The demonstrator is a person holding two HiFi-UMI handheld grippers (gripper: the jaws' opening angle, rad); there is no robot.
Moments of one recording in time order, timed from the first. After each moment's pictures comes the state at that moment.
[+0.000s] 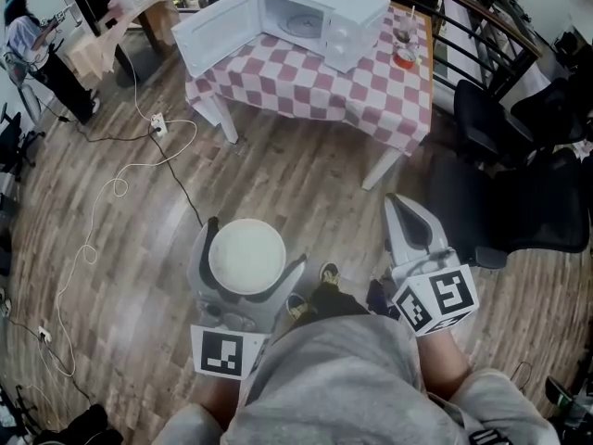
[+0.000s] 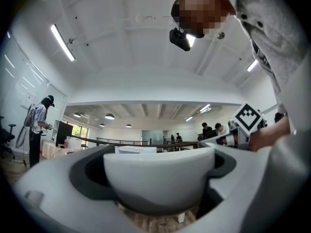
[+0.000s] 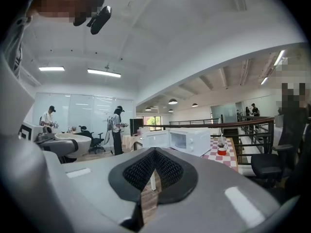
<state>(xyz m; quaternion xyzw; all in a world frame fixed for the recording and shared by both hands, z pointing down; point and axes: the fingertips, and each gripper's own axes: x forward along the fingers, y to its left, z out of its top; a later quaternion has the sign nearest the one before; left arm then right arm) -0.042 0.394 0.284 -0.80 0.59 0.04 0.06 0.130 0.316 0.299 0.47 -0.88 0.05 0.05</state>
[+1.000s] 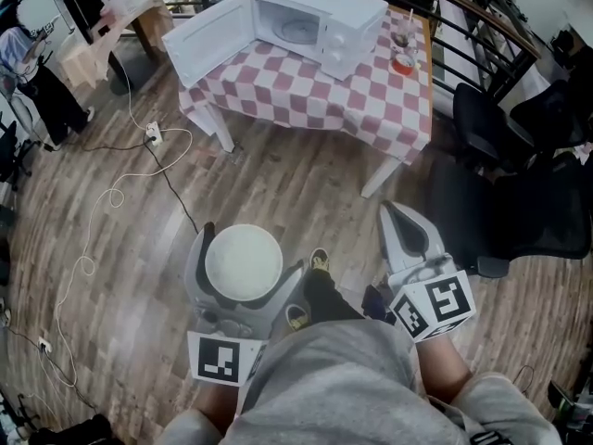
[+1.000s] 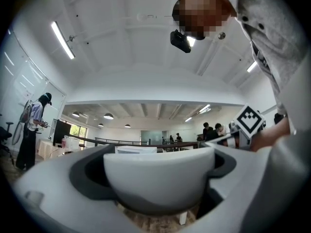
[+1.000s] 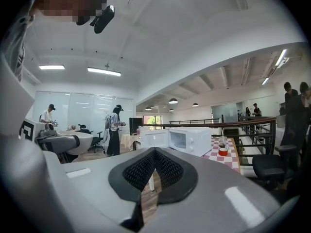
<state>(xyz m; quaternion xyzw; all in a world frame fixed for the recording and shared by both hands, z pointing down) -0.046 0.356 0.286 -0.81 0.58 0.05 0.07 0.126 0.284 0.314 0.47 -0.88 0.05 0.05</state>
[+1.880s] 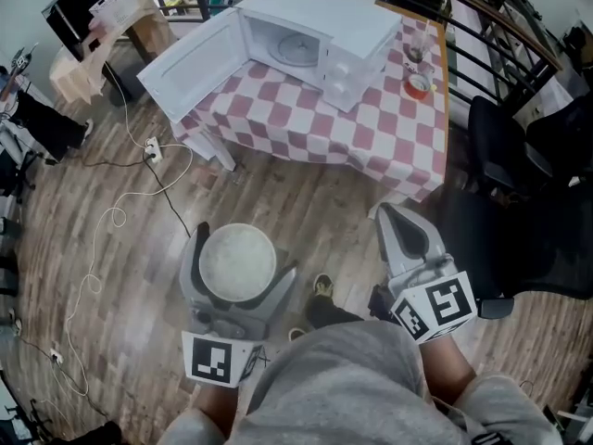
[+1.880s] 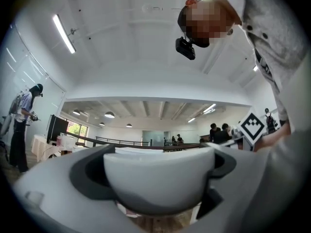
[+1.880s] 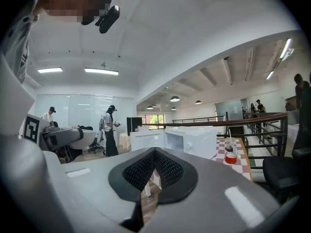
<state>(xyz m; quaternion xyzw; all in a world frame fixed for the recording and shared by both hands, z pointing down) -0.056 0.177 0.280 -0.80 0.60 0.06 0.06 0.122 0.107 0.320 0.44 -0.89 0.06 0.05</state>
